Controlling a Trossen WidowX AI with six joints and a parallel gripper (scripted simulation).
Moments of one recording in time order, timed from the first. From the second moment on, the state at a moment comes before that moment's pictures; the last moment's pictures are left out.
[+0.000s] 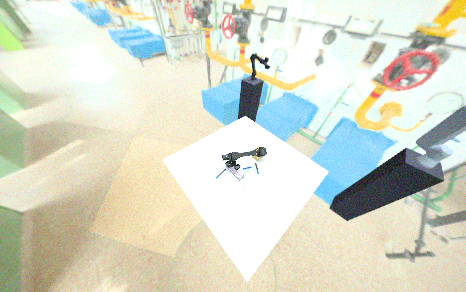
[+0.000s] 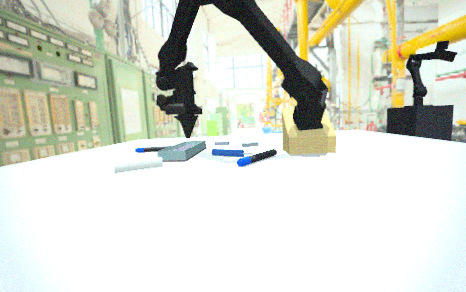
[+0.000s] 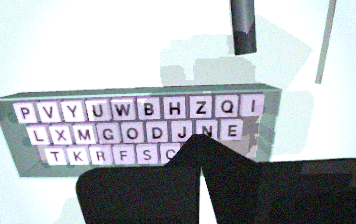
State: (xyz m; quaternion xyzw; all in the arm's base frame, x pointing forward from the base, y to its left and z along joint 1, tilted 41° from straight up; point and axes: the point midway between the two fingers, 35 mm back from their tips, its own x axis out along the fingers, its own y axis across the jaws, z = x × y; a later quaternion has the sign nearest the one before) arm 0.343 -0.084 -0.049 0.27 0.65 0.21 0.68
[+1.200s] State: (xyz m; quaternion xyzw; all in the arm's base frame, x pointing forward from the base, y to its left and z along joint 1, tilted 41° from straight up) arm 0.310 -0.036 -0.016 0.28 0.66 0.21 0.67
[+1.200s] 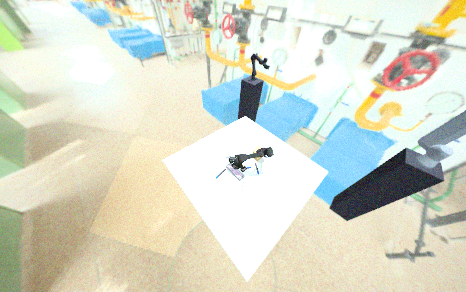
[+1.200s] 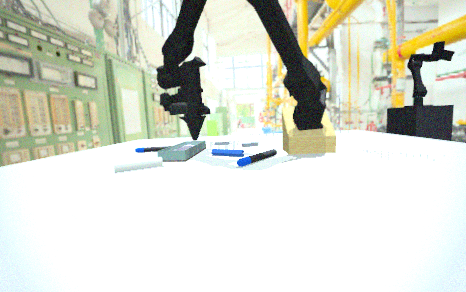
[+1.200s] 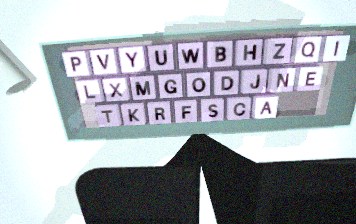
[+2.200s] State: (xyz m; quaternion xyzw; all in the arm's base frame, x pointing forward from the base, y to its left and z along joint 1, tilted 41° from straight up) arm 0.310 -0.048 0.048 0.28 0.65 0.21 0.67
